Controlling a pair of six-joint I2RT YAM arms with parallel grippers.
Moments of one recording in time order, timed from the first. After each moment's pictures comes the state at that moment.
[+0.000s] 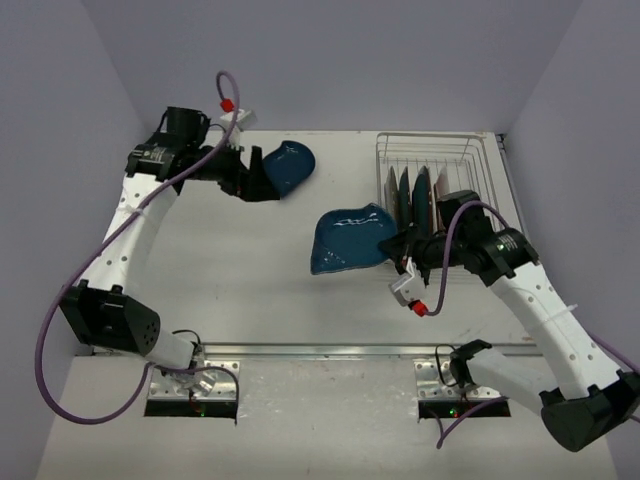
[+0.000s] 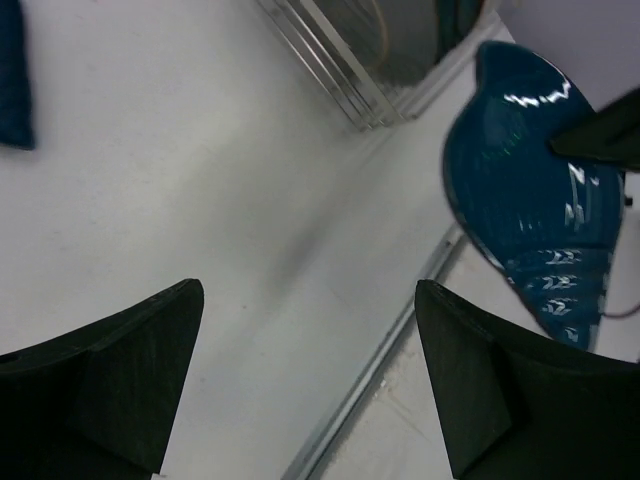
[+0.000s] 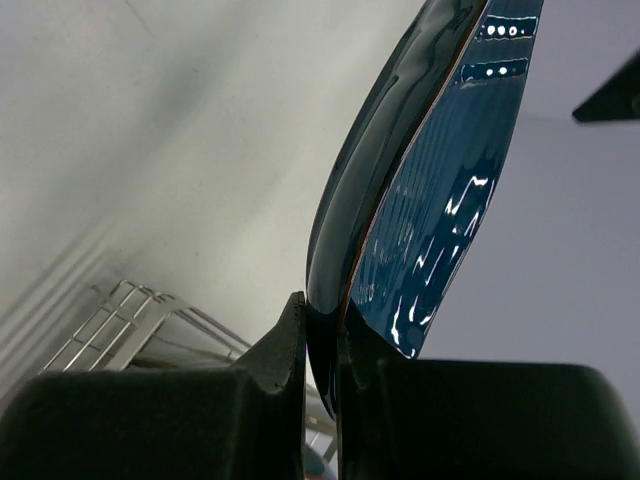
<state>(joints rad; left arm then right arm) -0.12 1.47 1.60 -0.94 0.82 0.10 0.42 1.01 1.04 -0.93 -0.71 -2.01</state>
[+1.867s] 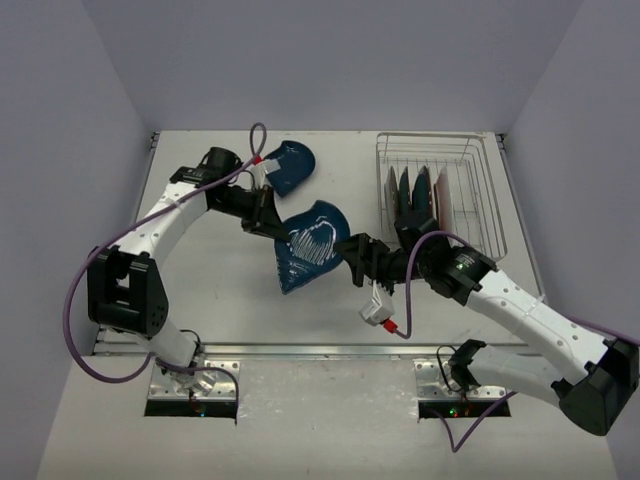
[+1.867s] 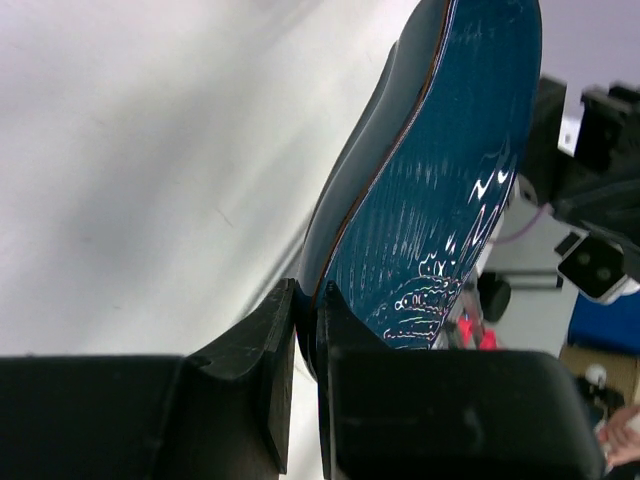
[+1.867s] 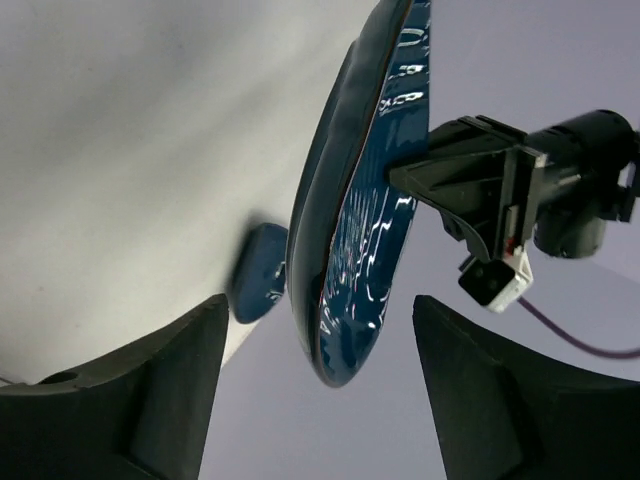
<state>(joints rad) -0.20 1.57 1.31 -0.92 0.97 -0.06 0.72 1.04 0.84 -0.51 -0.52 -2.09</state>
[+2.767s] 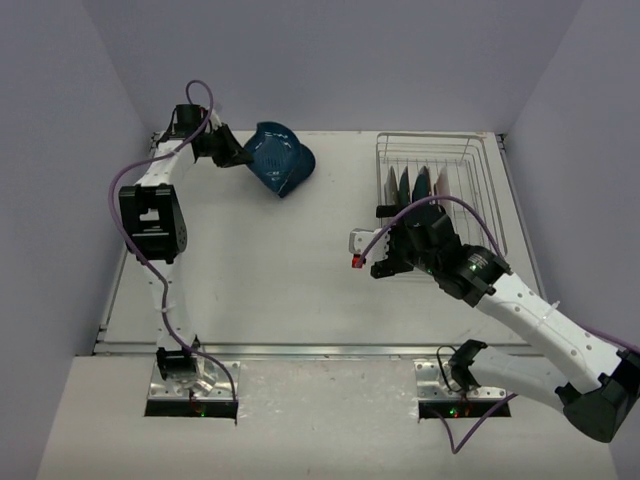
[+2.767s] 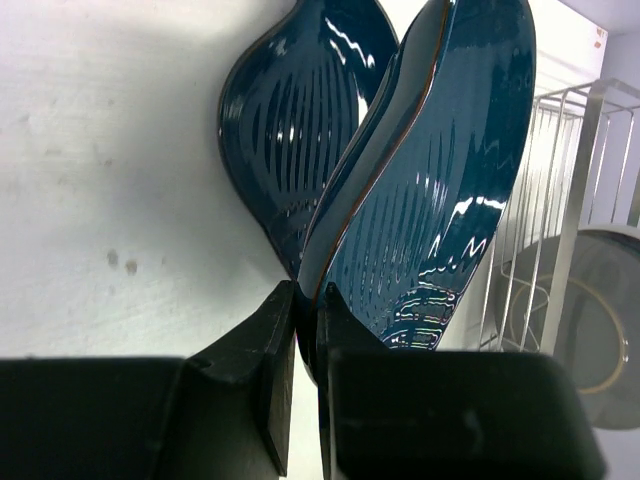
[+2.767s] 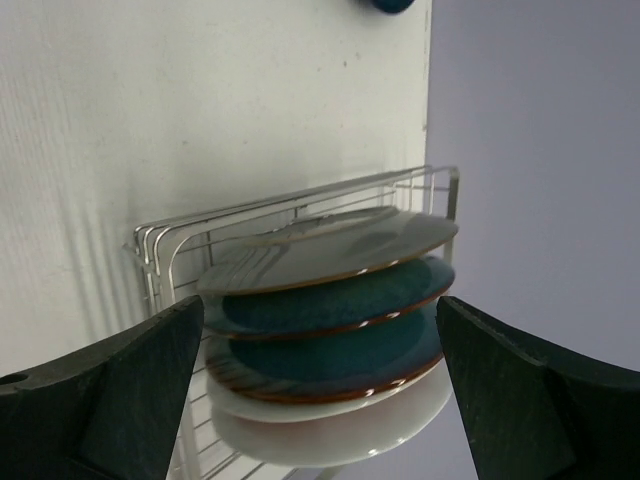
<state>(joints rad) 0.09 2.21 1.91 -0.50 0.62 -0.45 0.71 0.99 0.89 -0.49 0.11 -1.11</state>
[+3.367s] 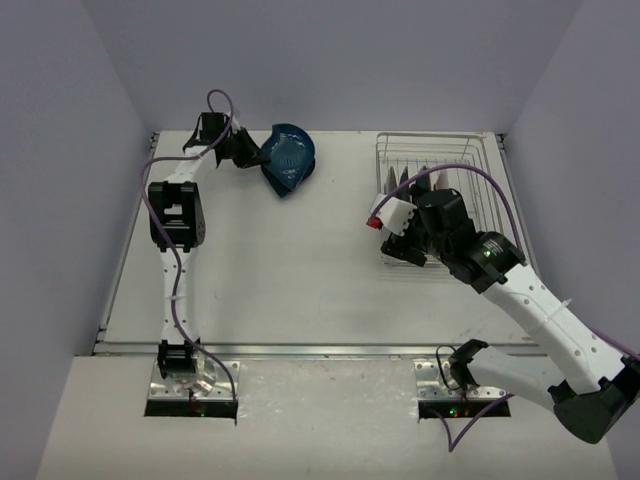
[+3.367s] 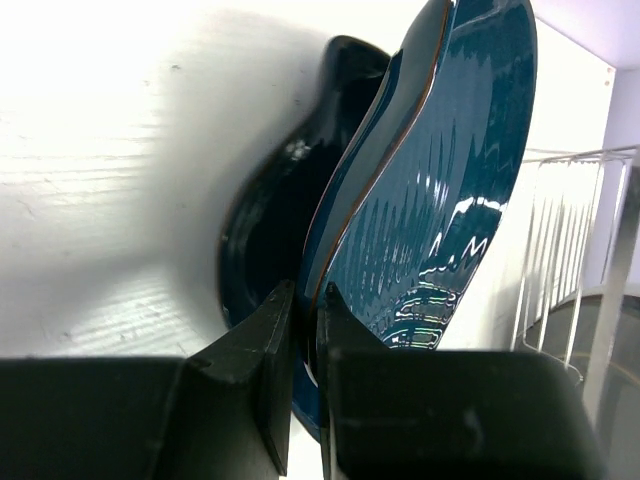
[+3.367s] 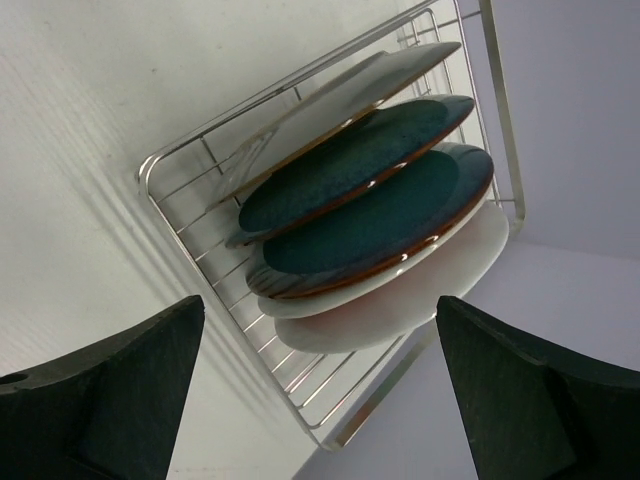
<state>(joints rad) 0.04 2.52 2.16 -0.37 0.59 -0.55 0.62 1.01 1.03 -0.69 0.25 -0.76</state>
